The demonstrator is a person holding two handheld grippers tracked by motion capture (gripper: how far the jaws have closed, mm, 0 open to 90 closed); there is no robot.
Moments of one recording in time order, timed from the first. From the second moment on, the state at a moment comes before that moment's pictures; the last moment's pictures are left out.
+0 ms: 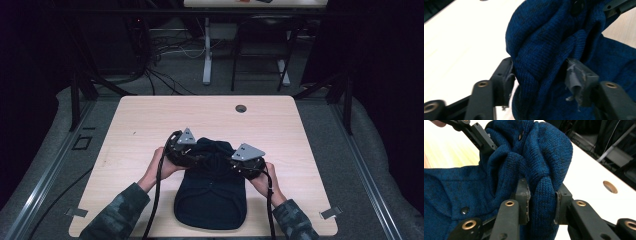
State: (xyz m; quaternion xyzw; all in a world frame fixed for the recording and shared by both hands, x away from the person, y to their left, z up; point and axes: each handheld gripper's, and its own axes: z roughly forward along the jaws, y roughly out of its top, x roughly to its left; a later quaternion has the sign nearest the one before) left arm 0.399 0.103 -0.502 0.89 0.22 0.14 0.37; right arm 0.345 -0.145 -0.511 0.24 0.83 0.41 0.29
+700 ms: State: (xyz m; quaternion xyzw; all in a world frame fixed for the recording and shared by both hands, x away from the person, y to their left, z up) left arm 0.382 0.099 -0.504 0.86 0.20 0.22 0.41; right arm 0.346 -0.159 -0.501 0.27 0.84 0.41 0.22
